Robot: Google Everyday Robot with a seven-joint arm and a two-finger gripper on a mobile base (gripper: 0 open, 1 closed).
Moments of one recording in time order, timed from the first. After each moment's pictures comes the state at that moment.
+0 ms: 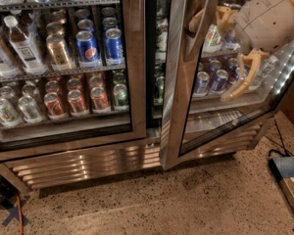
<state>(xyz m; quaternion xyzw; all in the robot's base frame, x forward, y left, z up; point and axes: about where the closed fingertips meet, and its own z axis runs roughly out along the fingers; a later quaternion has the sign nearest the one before) 0.457 -0.106 0.996 -0.79 0.40 0.29 0.37</state>
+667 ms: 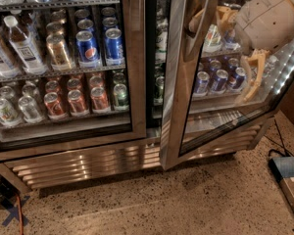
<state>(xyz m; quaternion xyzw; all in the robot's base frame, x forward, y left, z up) 0.457 -0.106 0.996 -0.79 0.40 0.29 0.37</state>
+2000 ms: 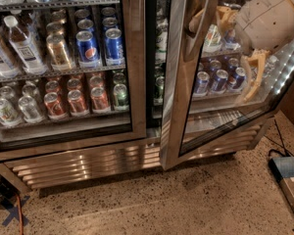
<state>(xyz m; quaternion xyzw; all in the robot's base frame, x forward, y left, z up) 0.459 -0.107 0.996 -0.79 0.40 0.29 0.37</state>
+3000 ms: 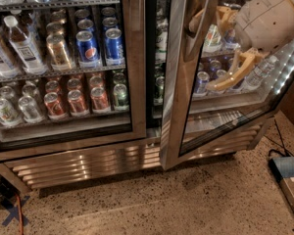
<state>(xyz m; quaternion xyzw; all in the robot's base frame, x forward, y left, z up) 0.457 -0.106 0.996 -0.79 0.40 0.29 0.37</state>
